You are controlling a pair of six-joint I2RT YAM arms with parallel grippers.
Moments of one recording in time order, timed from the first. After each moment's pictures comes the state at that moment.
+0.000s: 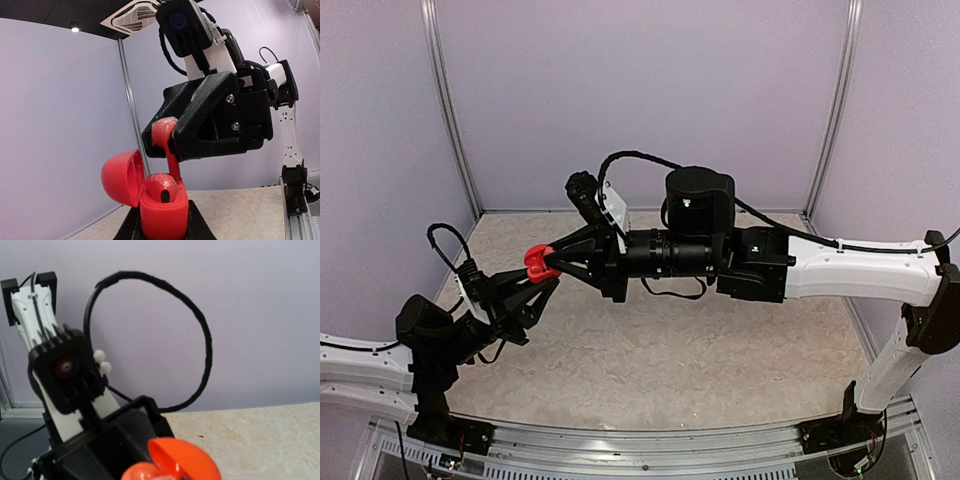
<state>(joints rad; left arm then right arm) -1.04 0.86 0.24 1.09 0.05 0.21 1.23 1.64 1.46 0.13 -0.28 -0.05</state>
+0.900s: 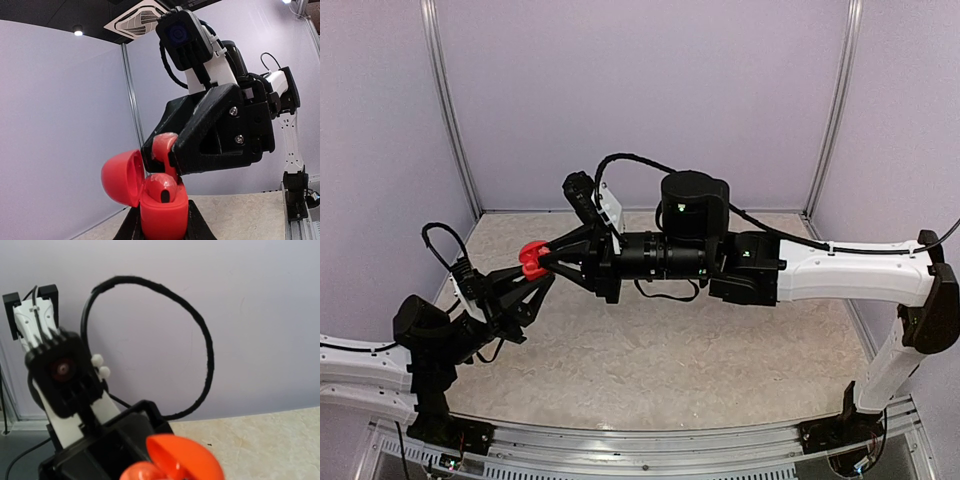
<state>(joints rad) -1.04 0.85 0.24 1.09 0.04 0.20 1.23 1.67 1.45 0.19 -0.29 0.00</state>
